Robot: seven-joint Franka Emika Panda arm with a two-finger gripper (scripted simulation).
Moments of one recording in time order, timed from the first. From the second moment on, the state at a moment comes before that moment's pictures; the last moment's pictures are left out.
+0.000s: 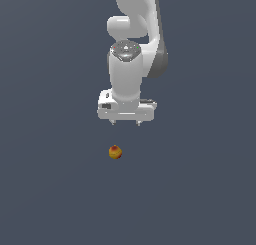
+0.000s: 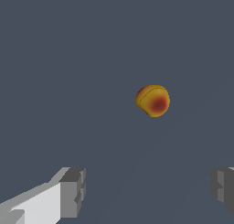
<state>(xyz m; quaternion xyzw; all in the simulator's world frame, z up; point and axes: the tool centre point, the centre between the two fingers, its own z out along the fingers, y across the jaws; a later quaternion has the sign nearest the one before) -0.002 -0.008 0.185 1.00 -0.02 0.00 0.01</state>
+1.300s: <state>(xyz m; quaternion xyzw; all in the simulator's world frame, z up) 0.020 -0.025 0.153 0.99 0.15 0.00 0.01</state>
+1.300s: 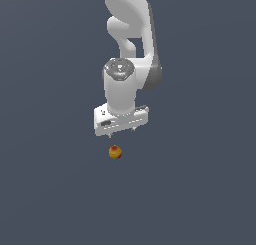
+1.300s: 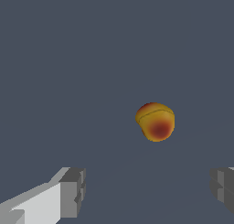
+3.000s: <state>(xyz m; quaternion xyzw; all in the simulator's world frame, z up) 0.055 -0.060 0.085 0.89 0.46 0.00 0.00</state>
